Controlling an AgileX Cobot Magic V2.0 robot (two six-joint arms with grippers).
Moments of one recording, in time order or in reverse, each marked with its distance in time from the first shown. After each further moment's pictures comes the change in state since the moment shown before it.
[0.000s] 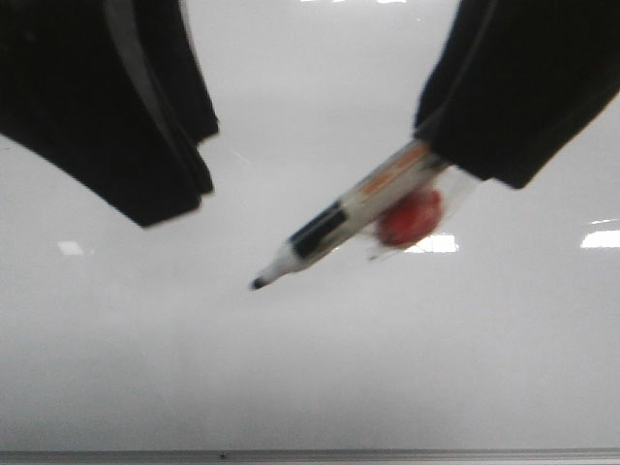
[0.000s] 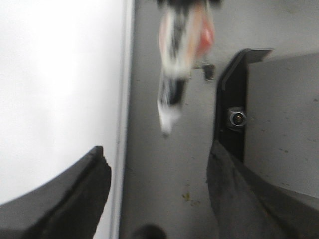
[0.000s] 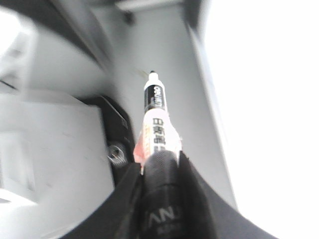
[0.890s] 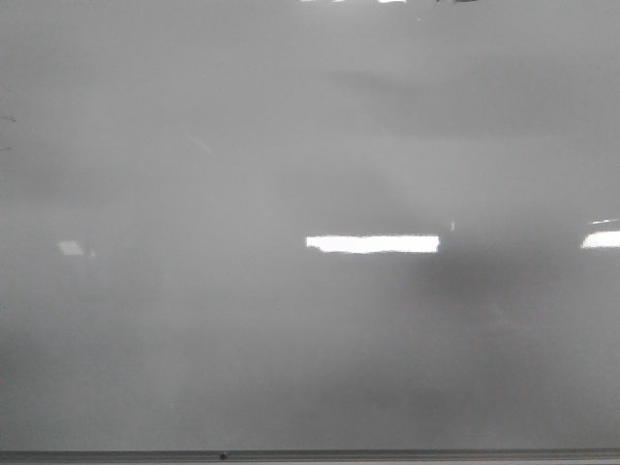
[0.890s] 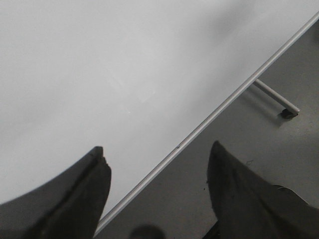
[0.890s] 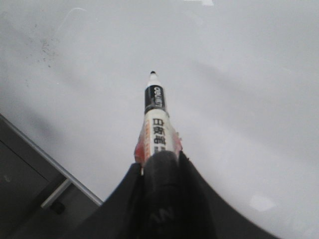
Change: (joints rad) left arm 0.541 -0.407 0.252 -0.256 -0.148 -0.091; right arm -0.496 -0.119 0.176 0.640 -0.415 -0.244
